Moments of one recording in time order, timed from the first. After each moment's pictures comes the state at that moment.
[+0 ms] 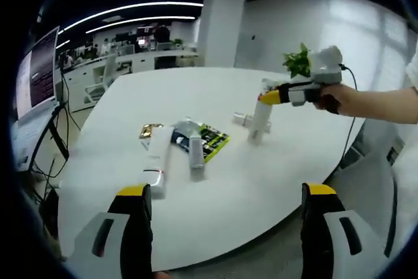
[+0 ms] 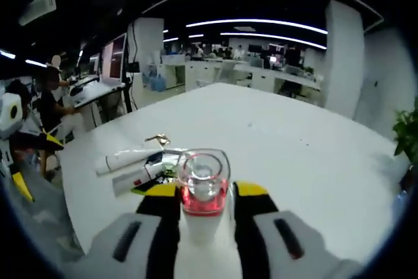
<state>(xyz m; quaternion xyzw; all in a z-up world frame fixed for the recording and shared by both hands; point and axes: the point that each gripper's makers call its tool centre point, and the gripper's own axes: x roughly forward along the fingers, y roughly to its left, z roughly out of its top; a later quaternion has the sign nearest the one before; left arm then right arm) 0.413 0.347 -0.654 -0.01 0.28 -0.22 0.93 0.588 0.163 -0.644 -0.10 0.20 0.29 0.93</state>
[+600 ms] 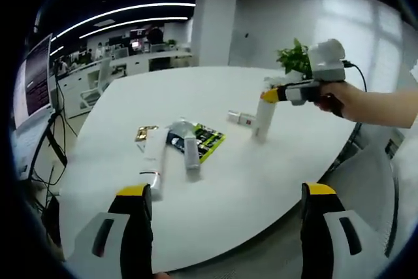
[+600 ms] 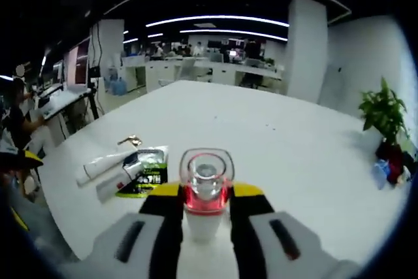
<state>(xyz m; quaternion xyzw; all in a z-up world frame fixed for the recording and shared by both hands) 0.410 0.340 -0.653 0.00 0.28 -0.24 0.93 0.573 0.132 -0.645 -0.08 0.23 0.16 0.96</state>
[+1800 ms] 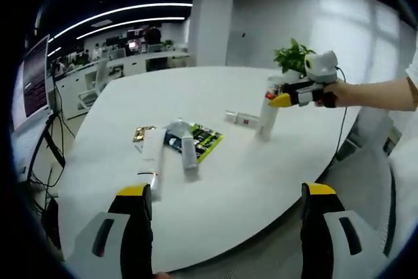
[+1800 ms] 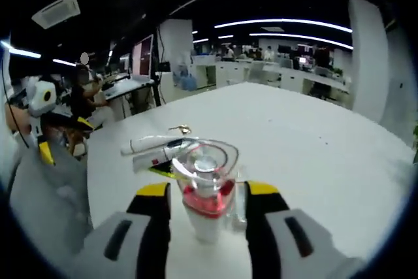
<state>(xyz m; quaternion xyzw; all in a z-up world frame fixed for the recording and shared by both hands) 0.409 0.339 -0.654 0.00 0.28 -0.24 0.93 0.561 0.140 -0.657 -0.10 0.21 0.45 0.86</state>
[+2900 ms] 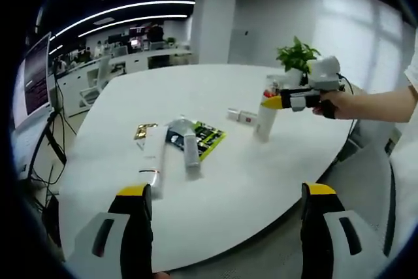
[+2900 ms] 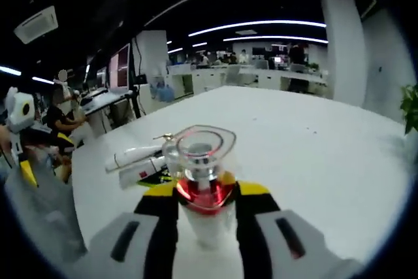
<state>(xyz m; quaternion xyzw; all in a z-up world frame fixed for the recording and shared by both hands) 0.410 0.341 -0.656 0.00 0.29 -0.24 0.93 0.573 0.149 -0.665 -0.05 0.20 0.35 0.91</state>
